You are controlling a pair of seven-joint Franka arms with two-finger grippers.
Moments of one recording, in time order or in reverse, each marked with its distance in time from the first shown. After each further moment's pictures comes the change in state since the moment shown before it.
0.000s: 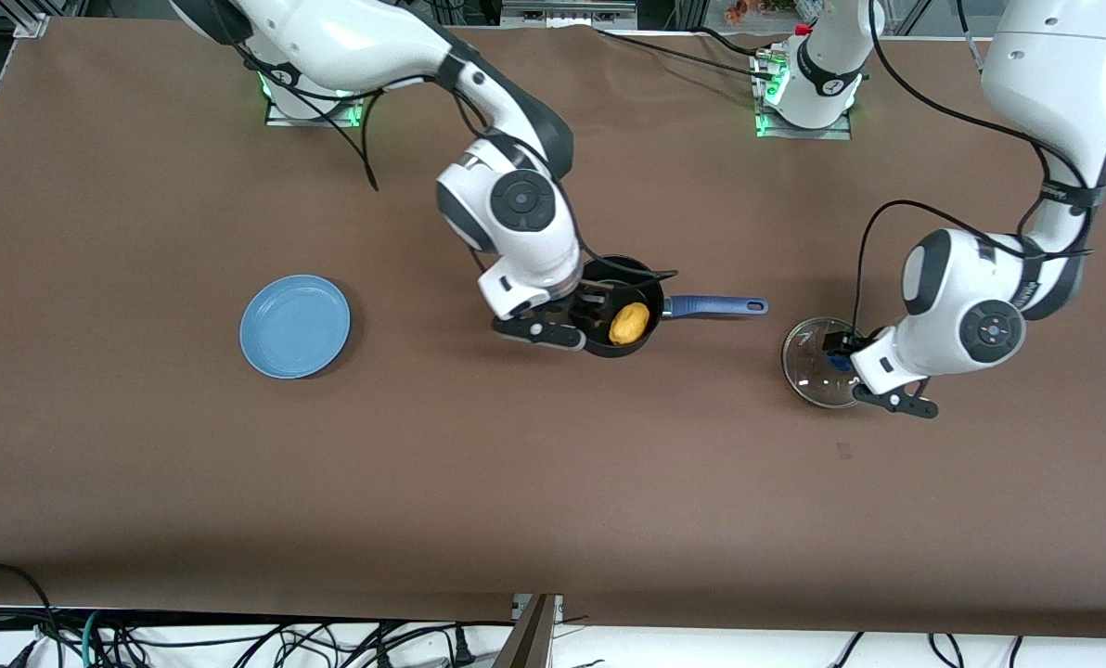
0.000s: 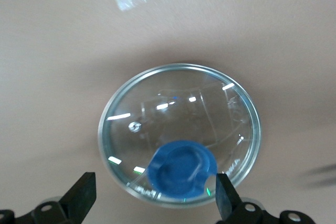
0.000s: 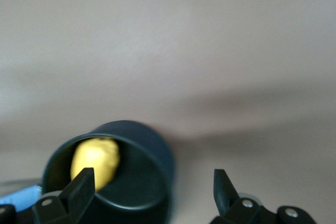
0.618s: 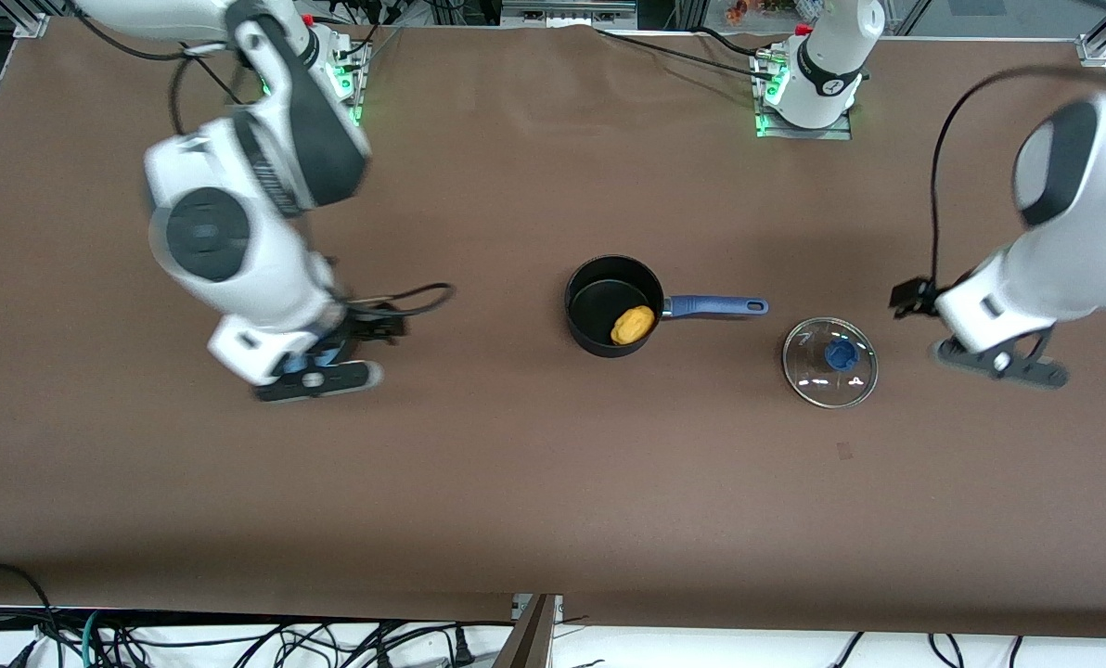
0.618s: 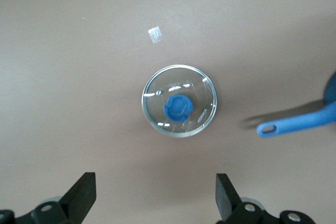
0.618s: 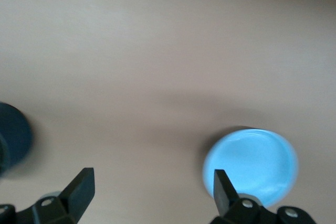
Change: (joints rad) left arm -0.006 -0.272 -0.071 0.262 0.000 -0.444 0.003; right arm -0.361 -0.210 -0.010 0.031 -0.002 -0.373 -0.730
